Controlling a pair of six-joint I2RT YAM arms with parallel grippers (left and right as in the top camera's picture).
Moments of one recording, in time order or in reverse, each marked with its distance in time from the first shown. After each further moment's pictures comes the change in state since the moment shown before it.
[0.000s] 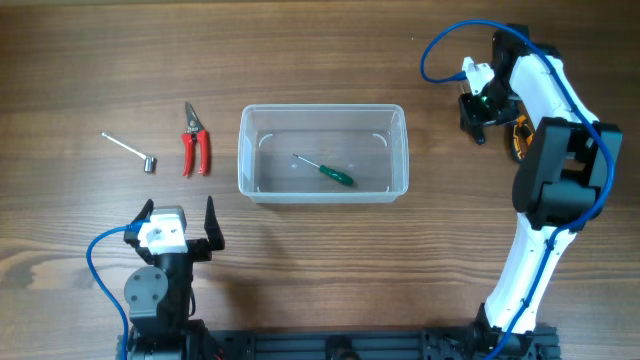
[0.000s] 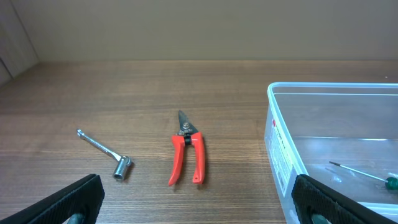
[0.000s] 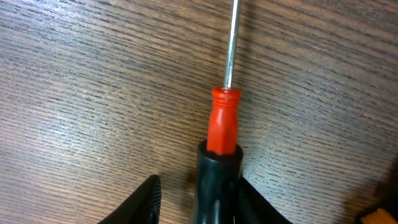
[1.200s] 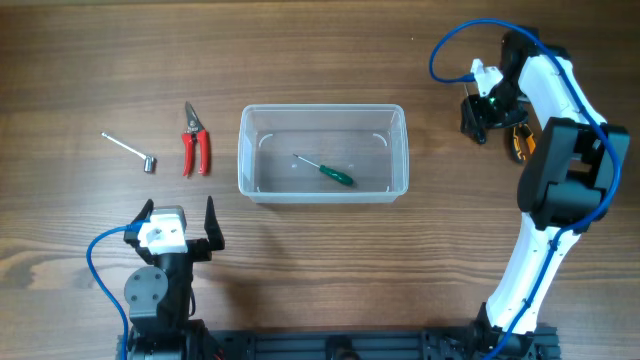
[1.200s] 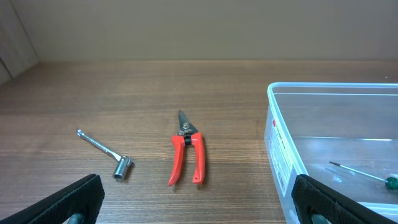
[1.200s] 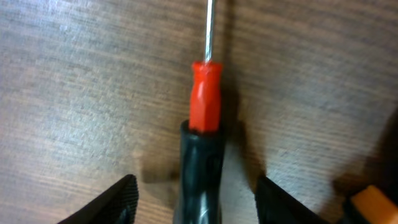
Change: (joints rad) left arm 0.000 0.000 0.000 0.000 0.000 0.000; right arm -0.035 0.000 0.001 -0.019 -0.015 0.021
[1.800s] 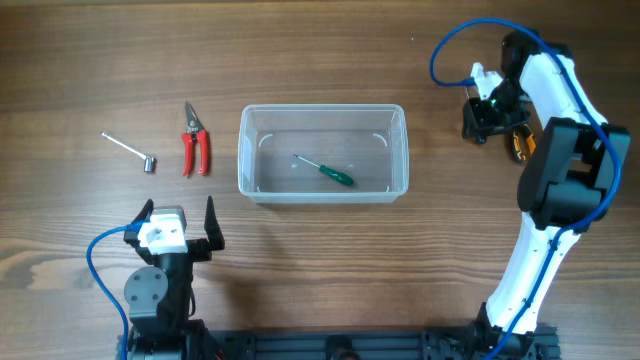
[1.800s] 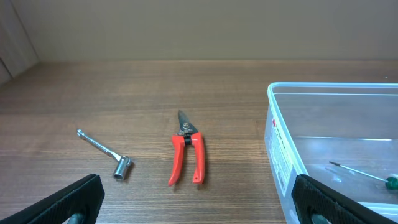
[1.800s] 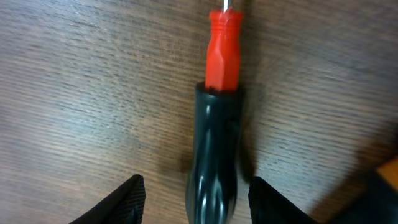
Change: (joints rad) left arm 0.000 0.000 0.000 0.000 0.000 0.000; right arm -0.002 0.000 0.018 -0.092 -0.010 0.005
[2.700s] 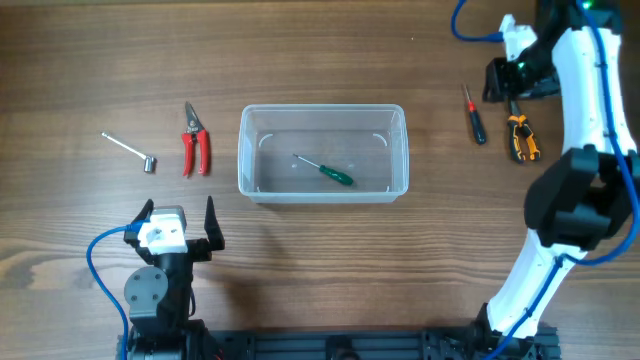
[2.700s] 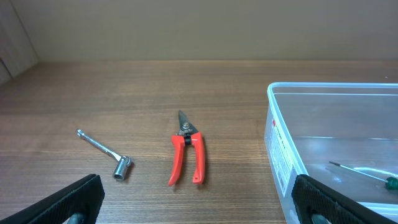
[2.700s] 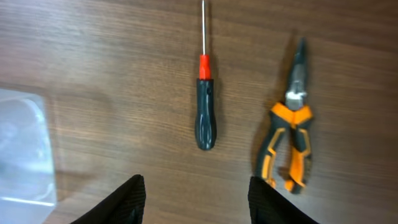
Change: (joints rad) left arm 0.000 0.000 0.000 0.000 0.000 0.000; right arm 0.000 -0.125 0.244 -0.222 0.000 0.074
